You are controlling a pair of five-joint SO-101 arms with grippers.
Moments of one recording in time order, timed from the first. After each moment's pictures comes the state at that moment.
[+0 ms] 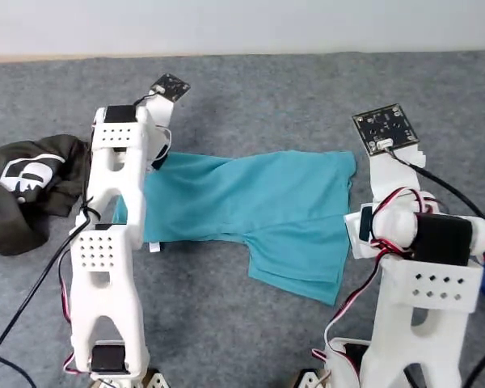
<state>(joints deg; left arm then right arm) -4.9 54.1 -45.5 82.6 -23.6 3.3 -38.9 12.0 100.4 20.0</state>
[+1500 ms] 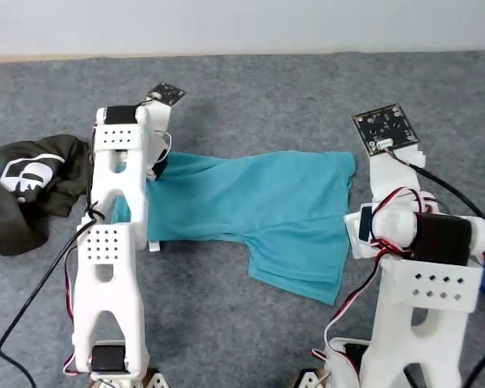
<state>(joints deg) -5.4 64.1 -62.4 97.8 -19.1 3.2 -38.9 13.0 100.4 20.0</state>
